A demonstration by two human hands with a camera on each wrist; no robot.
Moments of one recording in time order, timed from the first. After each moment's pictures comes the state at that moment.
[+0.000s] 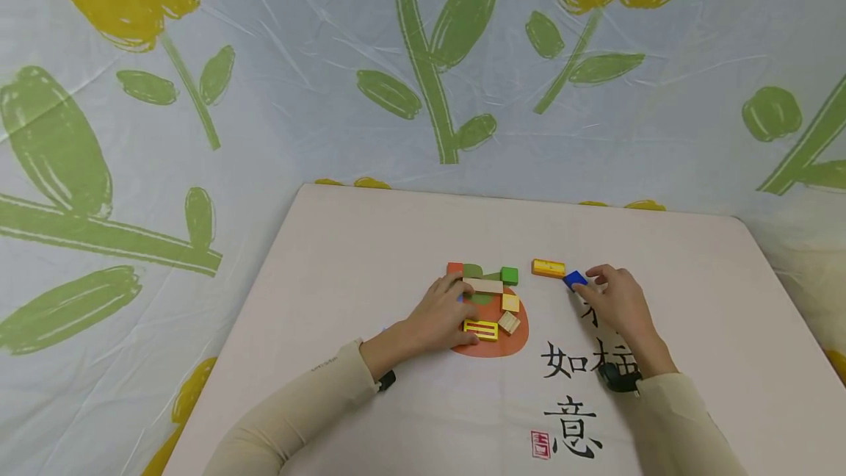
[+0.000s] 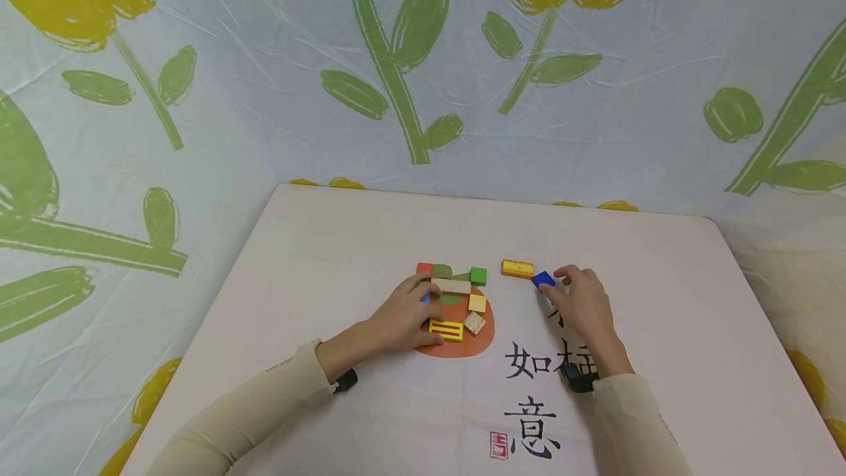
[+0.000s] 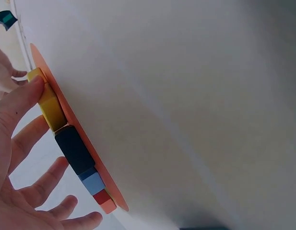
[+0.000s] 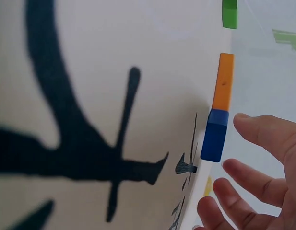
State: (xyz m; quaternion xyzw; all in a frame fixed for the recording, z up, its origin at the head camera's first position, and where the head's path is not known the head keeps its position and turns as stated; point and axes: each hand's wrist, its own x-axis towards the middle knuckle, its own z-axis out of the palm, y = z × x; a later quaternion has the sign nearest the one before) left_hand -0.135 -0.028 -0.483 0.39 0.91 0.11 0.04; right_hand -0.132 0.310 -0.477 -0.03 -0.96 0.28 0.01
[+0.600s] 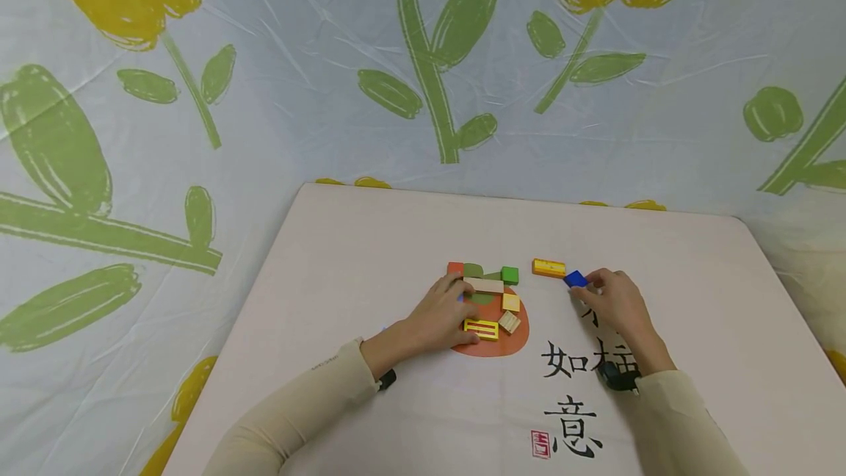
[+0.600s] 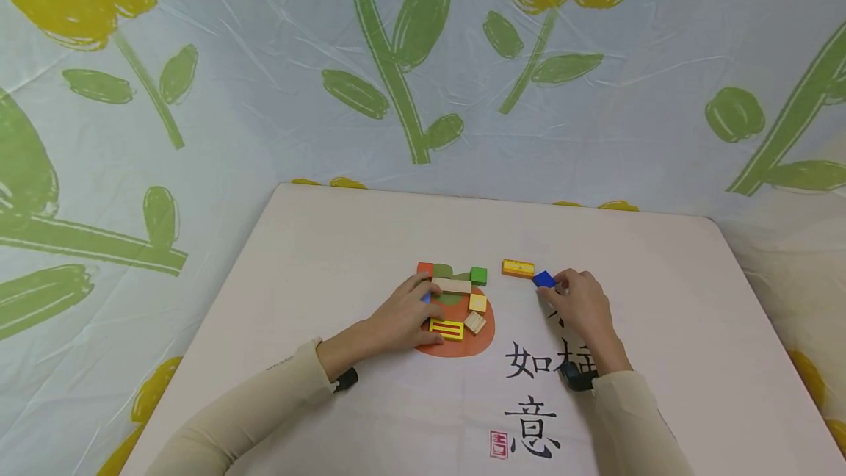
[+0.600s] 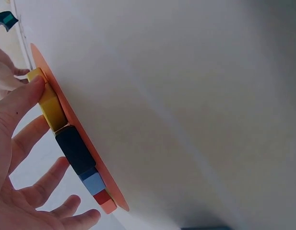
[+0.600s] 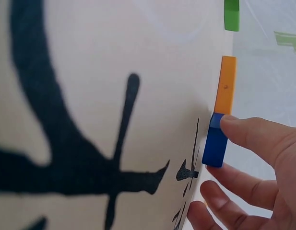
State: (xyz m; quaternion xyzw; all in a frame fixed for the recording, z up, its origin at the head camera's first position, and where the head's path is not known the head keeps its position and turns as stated) left_hand -0.136 -0.029 -0.485 0.41 0.91 0.11 0.03; right_hand -0.137 0.309 -0.479 -0.04 -0.97 0.26 -0.04
